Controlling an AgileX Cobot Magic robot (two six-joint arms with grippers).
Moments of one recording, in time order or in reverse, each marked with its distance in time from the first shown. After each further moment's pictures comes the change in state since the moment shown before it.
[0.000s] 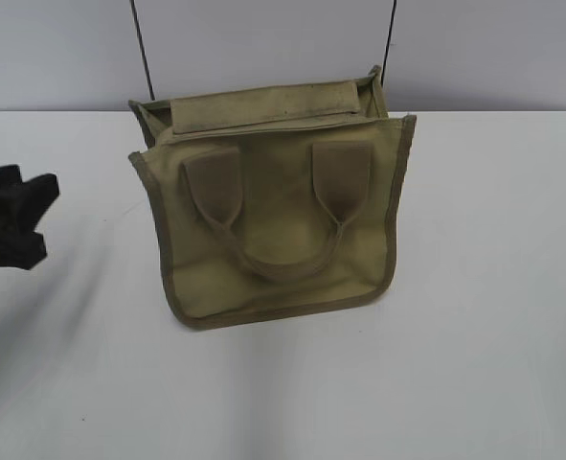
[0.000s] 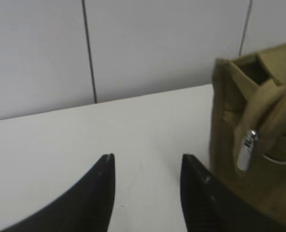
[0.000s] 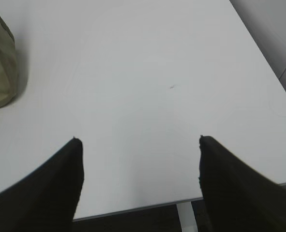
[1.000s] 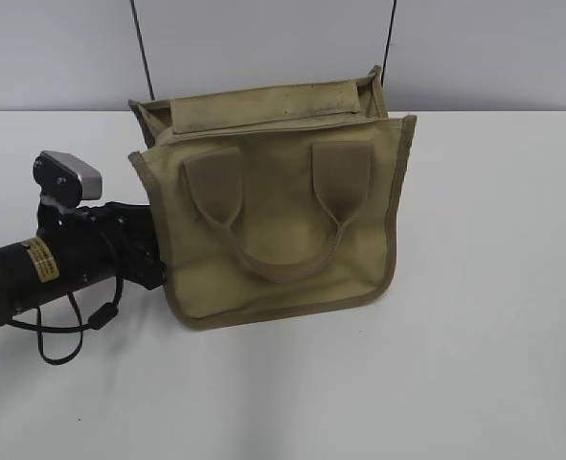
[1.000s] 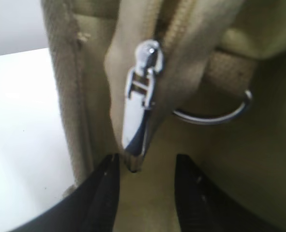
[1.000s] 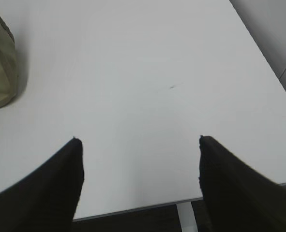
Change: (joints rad) left arm -0.007 0.652 -0.341 0.478 -0.283 -0.199; right arm 0.000 0.000 0.000 0.000 0.000 0.000
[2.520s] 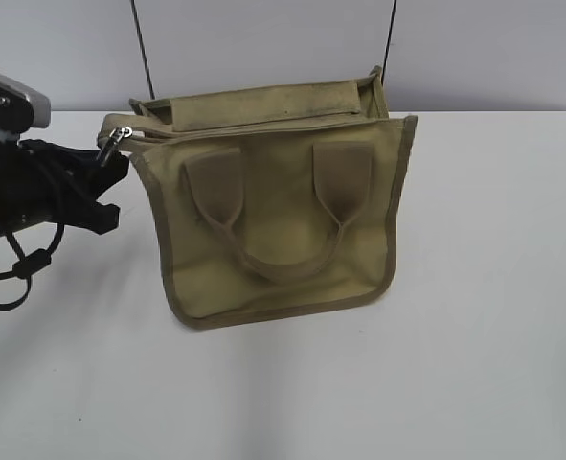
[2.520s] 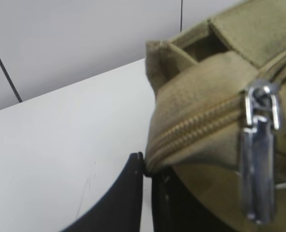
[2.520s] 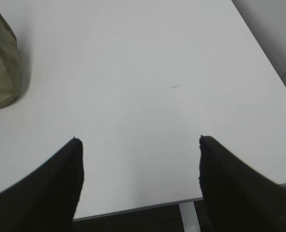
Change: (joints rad) left arm -0.001 -0.418 0.027 -0.153 0.483 0.074; right arm 0.000 0.000 0.000 0.011 0.000 0.000
